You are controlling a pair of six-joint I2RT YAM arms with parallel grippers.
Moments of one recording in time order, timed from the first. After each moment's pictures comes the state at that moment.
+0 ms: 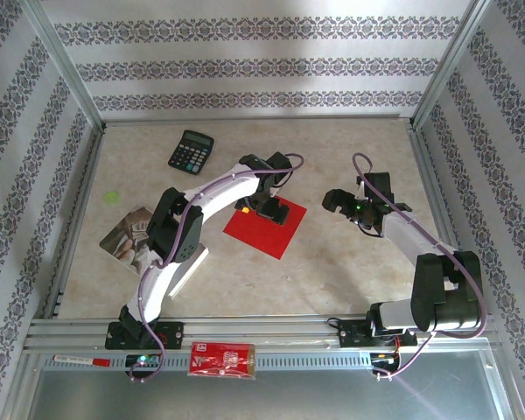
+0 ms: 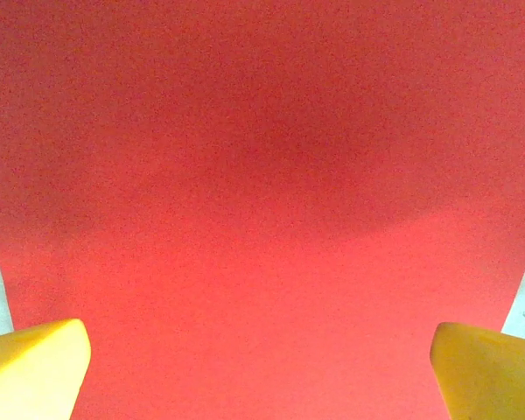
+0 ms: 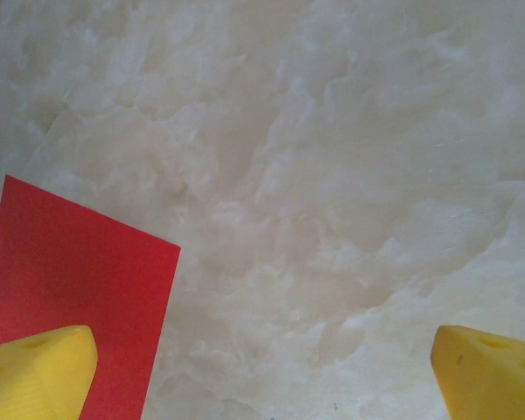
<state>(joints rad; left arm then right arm) -0.68 2.23 1.91 -1.13 0.02 -0.31 0.05 1.37 0.74 -0.30 -0.28 0.50</state>
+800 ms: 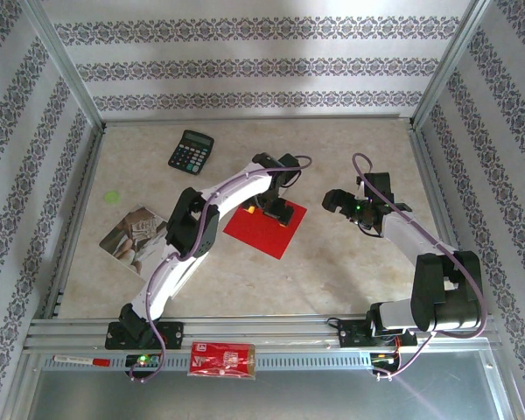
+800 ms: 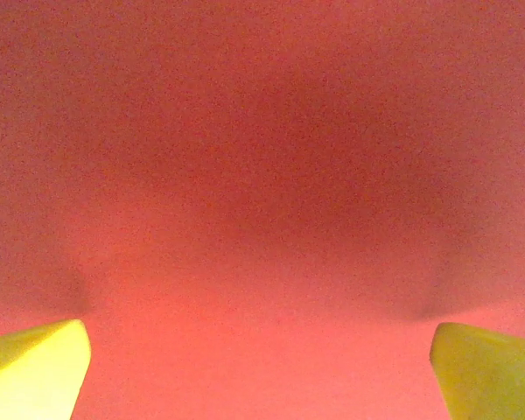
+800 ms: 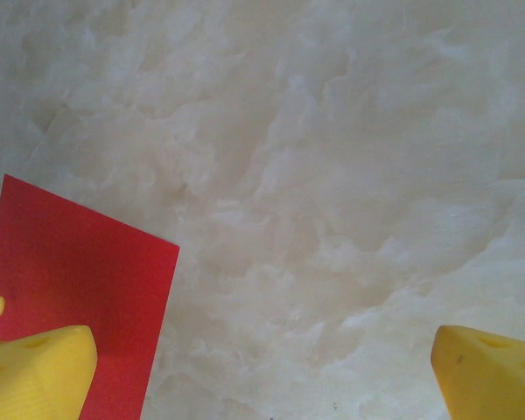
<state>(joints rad) -0.69 2.45 2.17 -1.27 0.00 -0.30 0.05 1.38 0.74 -0.30 -0.28 0.50</state>
